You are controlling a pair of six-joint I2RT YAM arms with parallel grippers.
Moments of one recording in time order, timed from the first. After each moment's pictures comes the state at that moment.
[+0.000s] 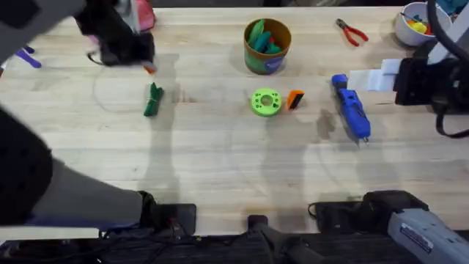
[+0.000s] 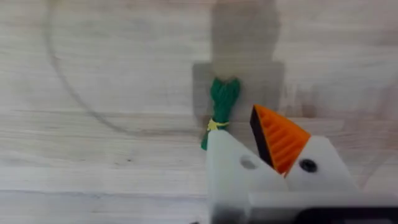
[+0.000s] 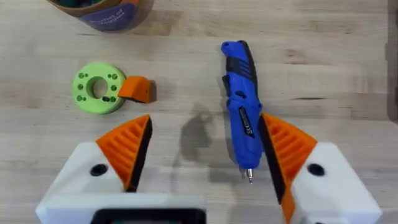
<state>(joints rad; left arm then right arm) 0.08 1.68 1.36 -0.99 0.02 0.02 0.00 0.89 1.00 -1.00 -0.02 0.02</state>
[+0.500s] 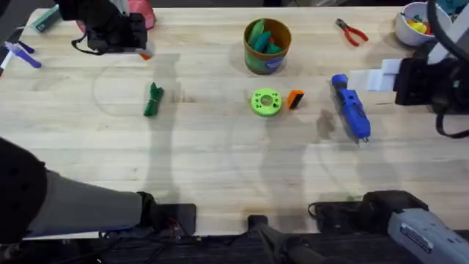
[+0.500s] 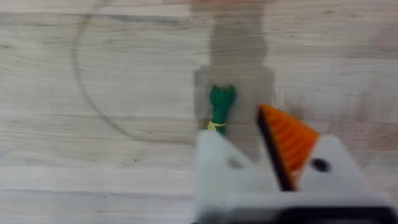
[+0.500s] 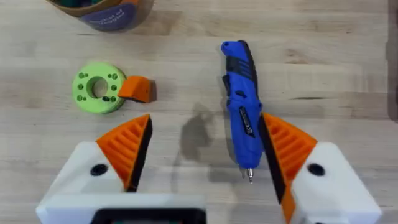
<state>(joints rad) 0.08 1.62 1.42 -1.02 0.02 0.02 0.00 0.89 1.00 -1.00 -0.02 0.02</state>
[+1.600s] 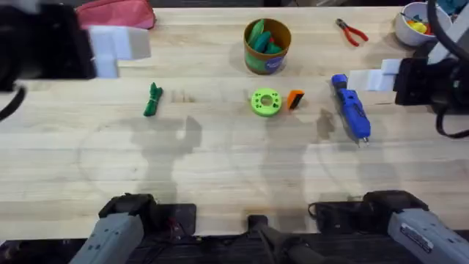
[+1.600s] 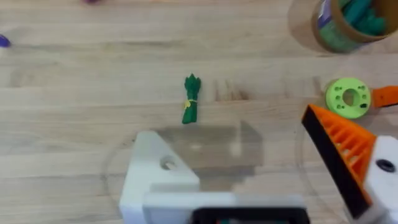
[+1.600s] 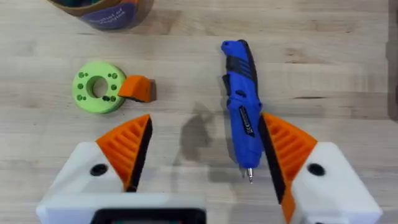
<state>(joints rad) 0.08 0.92 1.32 -1.16 0.11 0.04 0.00 0.89 1.00 -1.00 -0.02 0.02</state>
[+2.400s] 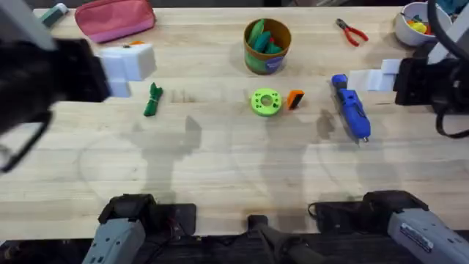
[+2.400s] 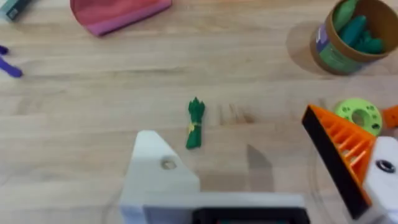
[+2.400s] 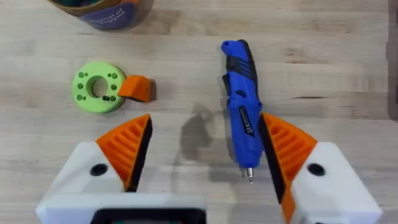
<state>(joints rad) 0.08 0.72 1.06 -0.91 0.11 0.05 0.00 0.89 1.00 -1.01 -0.02 0.02</state>
